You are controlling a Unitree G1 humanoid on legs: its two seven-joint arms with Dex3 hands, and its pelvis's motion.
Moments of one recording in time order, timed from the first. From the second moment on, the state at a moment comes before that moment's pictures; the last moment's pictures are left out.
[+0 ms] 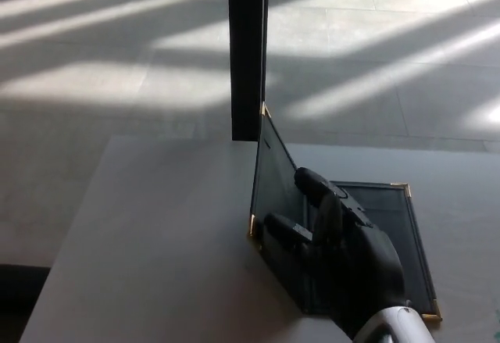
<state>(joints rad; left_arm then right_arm) -0.20 0.53 0.69 1.18 -0.42 0.04 0.17 -0.09 0.07 0.27 -0.32 0.45 0.41 -0.27</state>
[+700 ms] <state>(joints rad) -0.23 0.55 0.65 1.17 -0.41 0.04 0.17 -0.39 0.03 0.13 0.26 0.27 0.39 -0.27</state>
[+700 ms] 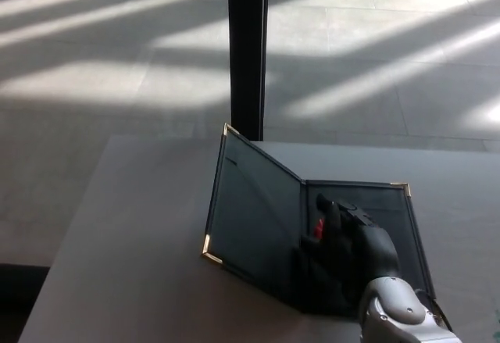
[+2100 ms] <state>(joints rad) -0.31 0.59 0.61 1.18 -0.41 0.05 0.19 -0.56 0.11 0.11 0.43 0.15 0.44 -0.28</state>
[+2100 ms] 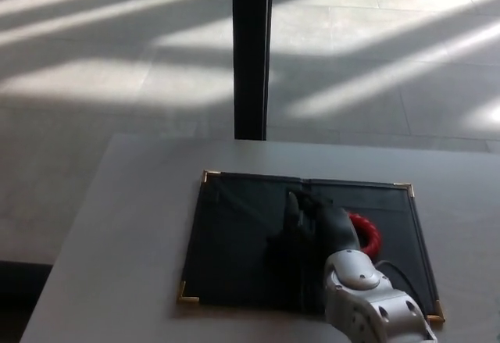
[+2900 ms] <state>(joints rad) -0.26 0.59 0.62 1.18 -0.41 0.05 0.19 -0.69 -0.23 -0.56 0.01 0.45 0.65 -0.22</state>
